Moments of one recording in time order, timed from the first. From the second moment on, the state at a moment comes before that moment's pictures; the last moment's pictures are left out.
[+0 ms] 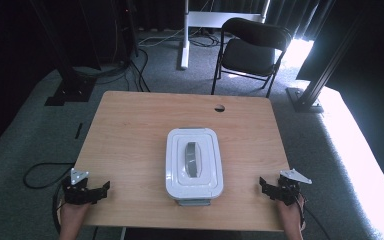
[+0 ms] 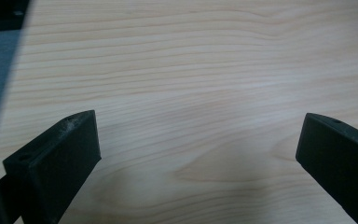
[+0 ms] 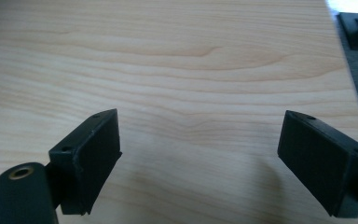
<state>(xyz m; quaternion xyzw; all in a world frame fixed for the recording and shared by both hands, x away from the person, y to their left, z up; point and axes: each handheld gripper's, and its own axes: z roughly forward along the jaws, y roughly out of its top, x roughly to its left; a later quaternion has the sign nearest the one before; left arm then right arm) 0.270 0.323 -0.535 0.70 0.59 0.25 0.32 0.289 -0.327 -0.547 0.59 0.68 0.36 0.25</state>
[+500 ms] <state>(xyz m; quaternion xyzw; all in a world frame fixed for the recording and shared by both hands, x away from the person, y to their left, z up) 0.258 0.340 -0.535 0.59 0.68 0.32 0.30 0.294 -0.332 -0.549 0.63 0.66 0.33 0.25</state>
